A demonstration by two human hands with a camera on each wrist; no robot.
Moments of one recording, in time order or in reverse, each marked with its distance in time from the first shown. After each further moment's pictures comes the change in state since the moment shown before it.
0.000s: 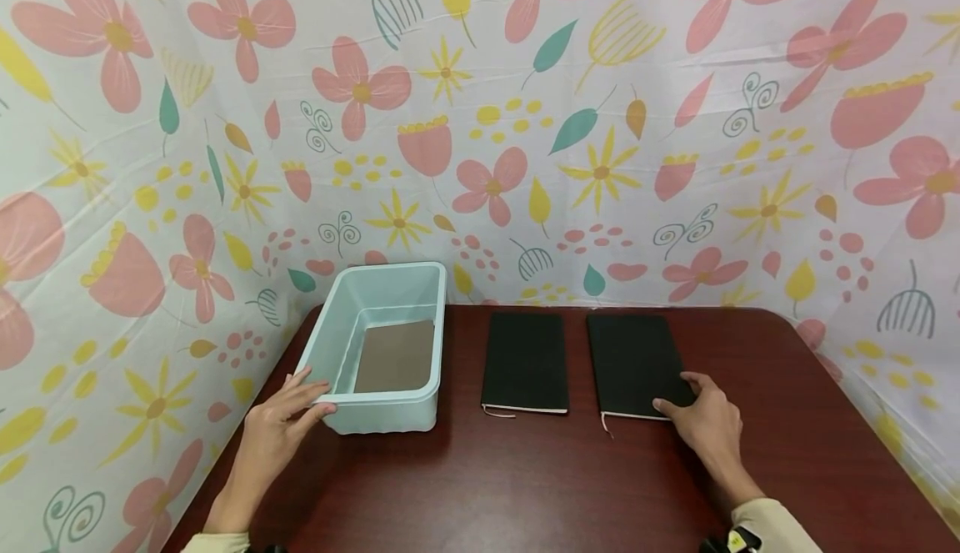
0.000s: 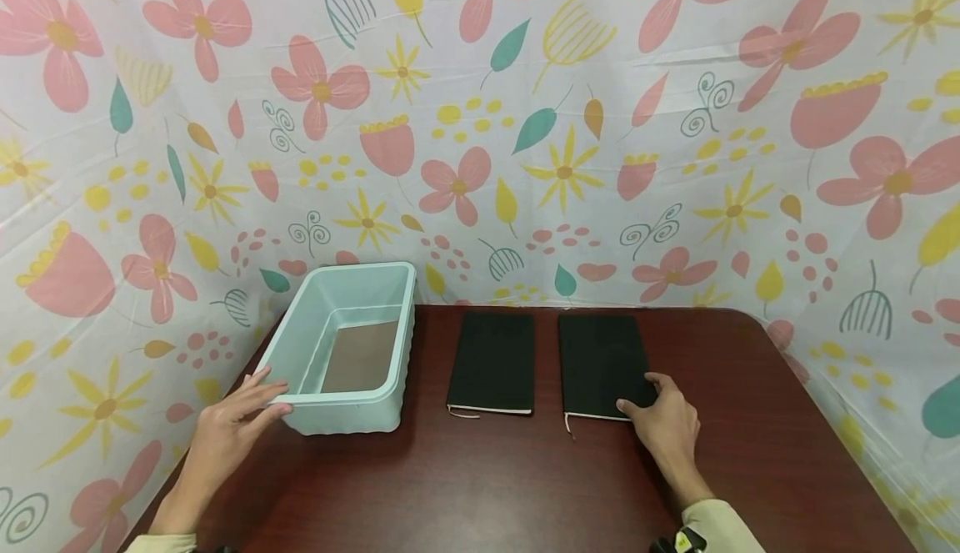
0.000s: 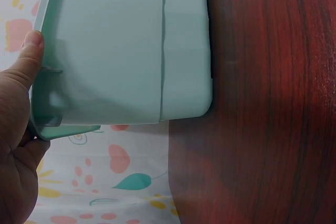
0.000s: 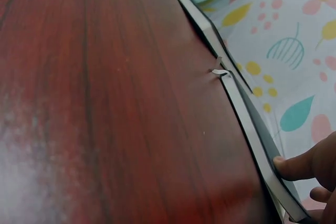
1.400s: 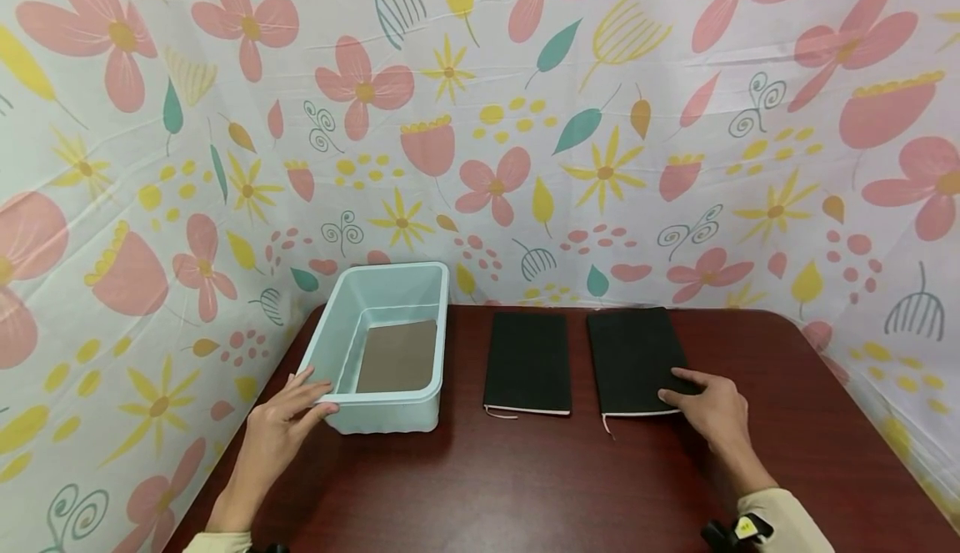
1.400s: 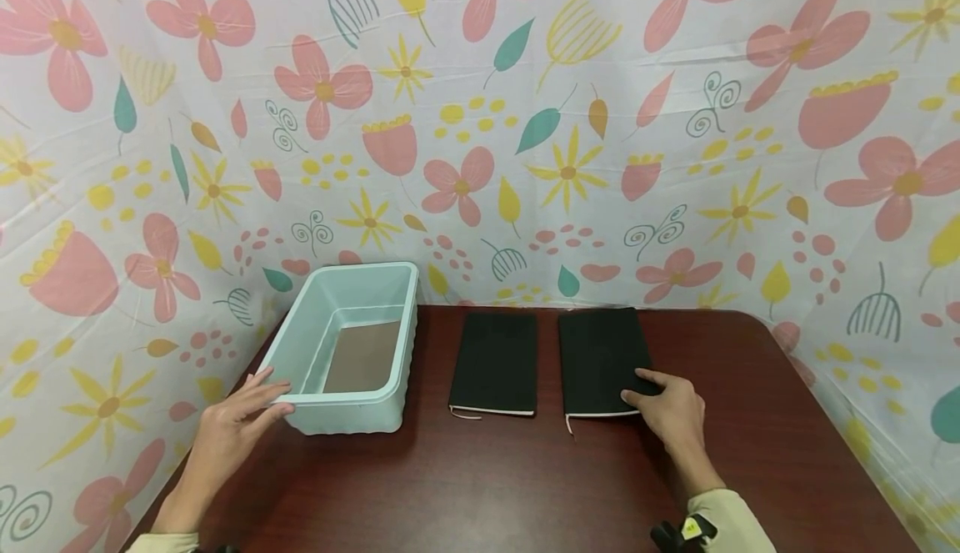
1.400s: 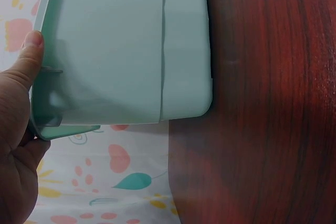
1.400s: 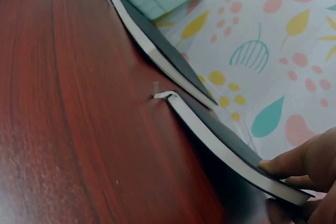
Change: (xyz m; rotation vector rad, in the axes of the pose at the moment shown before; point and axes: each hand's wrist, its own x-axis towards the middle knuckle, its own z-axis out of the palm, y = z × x) left_hand 0.002 0.003 -0.001 0.030 -0.010 0.008; right_hand 0.010 -0.011 -0.020 0.045 -0.115 -0.008
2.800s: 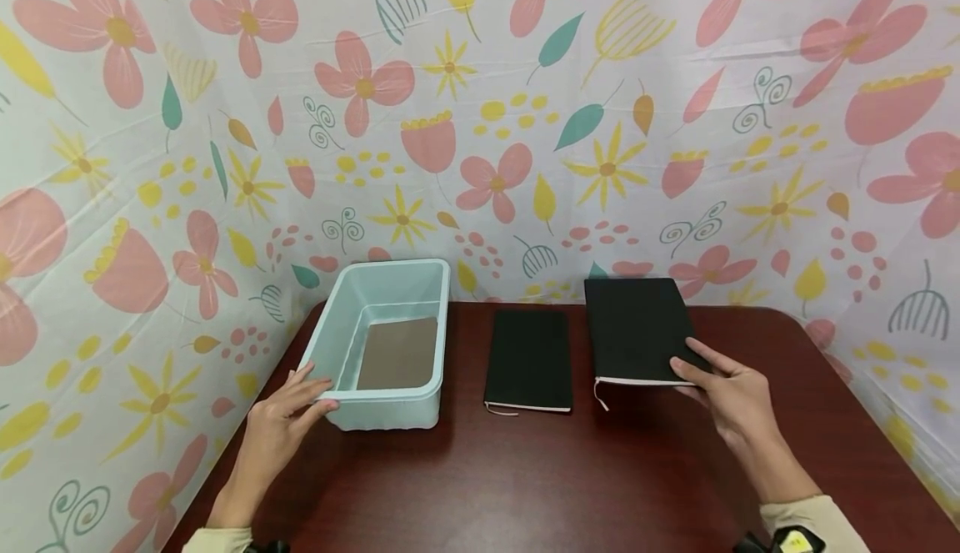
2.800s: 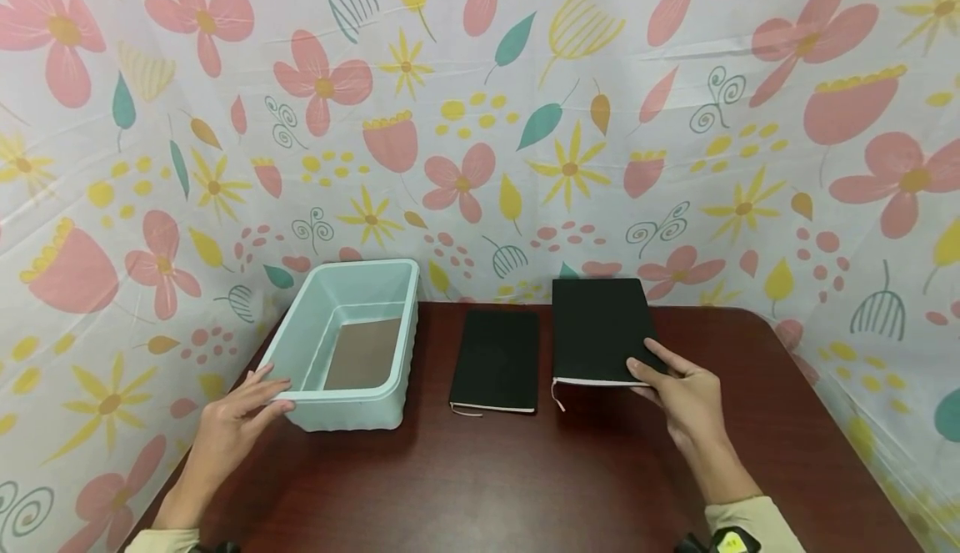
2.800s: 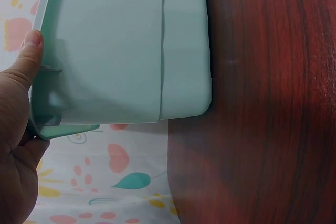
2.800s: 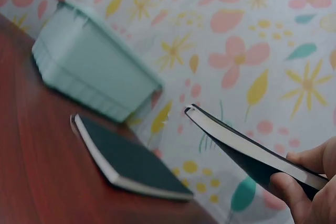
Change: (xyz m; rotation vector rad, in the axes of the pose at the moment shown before) left_hand -0.001 -0.003 0.000 -0.023 -0.007 -0.002; right_hand -0.016 -0.042 -0.041 1.010 -0.147 0.205
